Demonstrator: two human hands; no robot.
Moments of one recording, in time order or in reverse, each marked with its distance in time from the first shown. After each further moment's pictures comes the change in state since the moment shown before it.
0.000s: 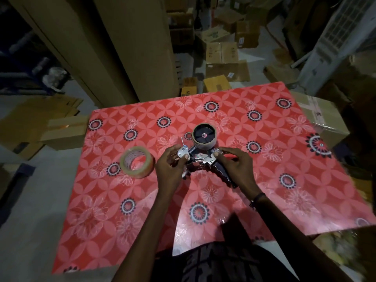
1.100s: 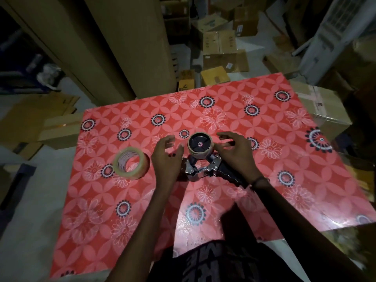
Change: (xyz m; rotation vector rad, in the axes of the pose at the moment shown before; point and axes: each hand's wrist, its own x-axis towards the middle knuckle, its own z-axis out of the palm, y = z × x) left_hand 0.022 0.006 0.019 0.207 0.082 0.078; right_hand 0.042 -0.009 -0.012 -0.232 -0.067 -0.039
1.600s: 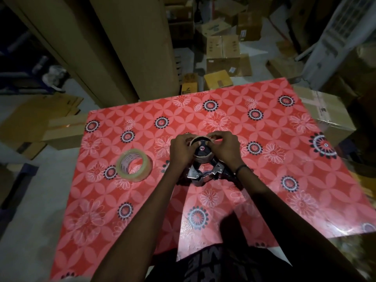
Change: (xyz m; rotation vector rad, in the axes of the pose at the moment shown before) left_hand 0.051 0.003 0.044 0.247 -0.281 0.047; right_hand 0.035 -0.017 0.038 -0.137 0.001 0.037
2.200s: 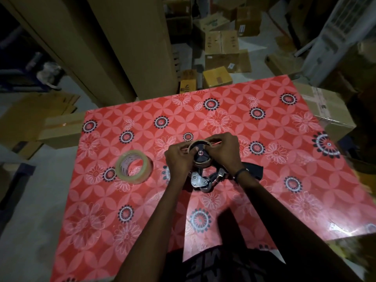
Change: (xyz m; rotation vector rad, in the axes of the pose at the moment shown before) left_hand -0.025 -0.004 0.003 -0.140 0.191 -0.191; right_hand -0.005 -0.007 0.006 0.002 0.013 -0.049
